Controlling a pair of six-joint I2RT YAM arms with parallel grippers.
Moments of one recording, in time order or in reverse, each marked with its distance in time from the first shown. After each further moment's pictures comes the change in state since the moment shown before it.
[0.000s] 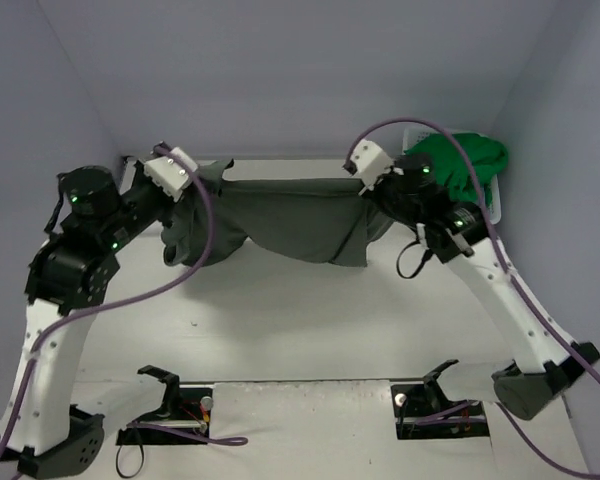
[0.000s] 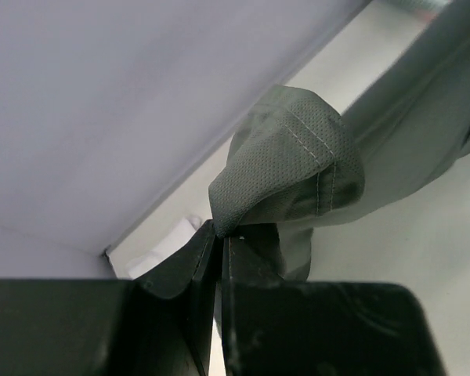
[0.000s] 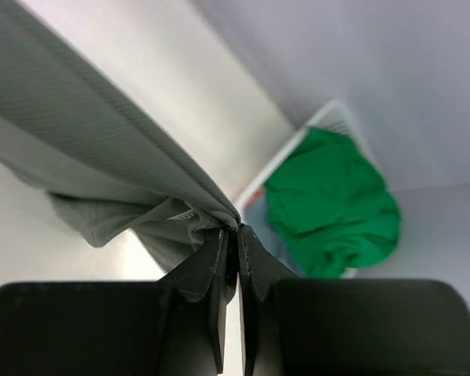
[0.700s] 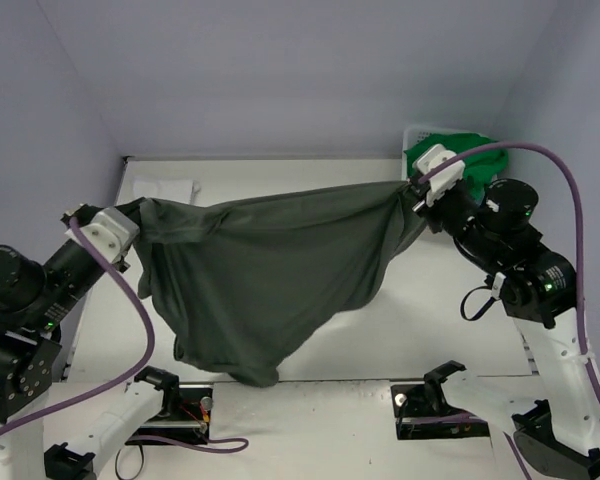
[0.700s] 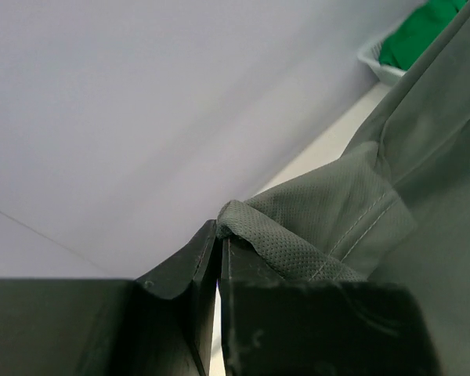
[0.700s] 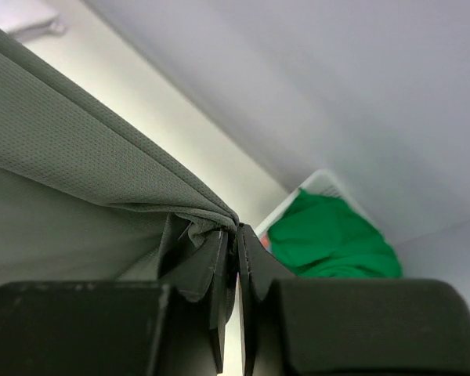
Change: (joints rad) left arm 0.018 -0.272 0.078 -0.064 0.066 0.021; right arm -0.113 -0.328 0.084 -0.023 -0.275 0.079
